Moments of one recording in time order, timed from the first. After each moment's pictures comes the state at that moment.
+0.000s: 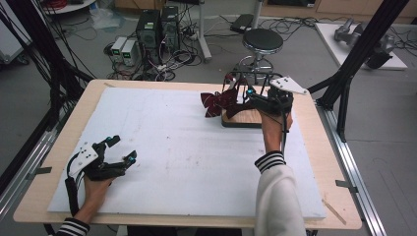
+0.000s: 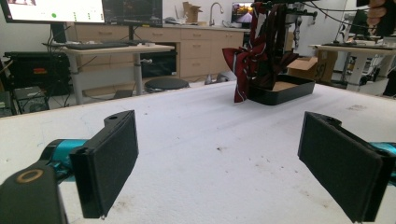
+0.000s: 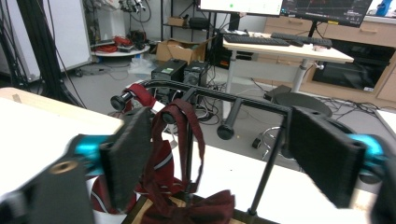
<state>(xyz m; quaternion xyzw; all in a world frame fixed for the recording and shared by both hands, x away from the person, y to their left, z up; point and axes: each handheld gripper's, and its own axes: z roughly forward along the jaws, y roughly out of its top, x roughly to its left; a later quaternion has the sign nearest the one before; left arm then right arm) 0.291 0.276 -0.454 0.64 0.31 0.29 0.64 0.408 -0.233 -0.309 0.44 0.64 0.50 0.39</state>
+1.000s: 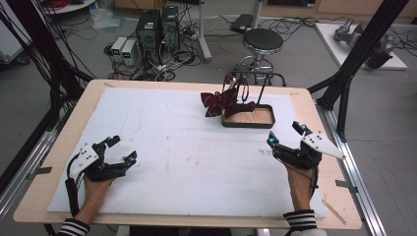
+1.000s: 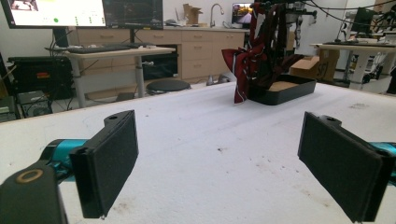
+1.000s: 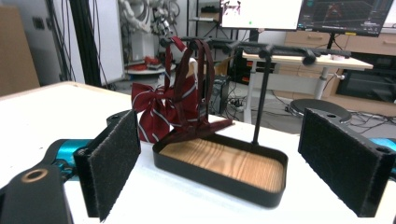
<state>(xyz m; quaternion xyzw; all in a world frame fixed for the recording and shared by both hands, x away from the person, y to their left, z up) 0.289 0.274 -0.454 0.64 0.31 0.30 0.64 0.286 -0.297 -0.372 0.40 0.62 0.56 0.37</state>
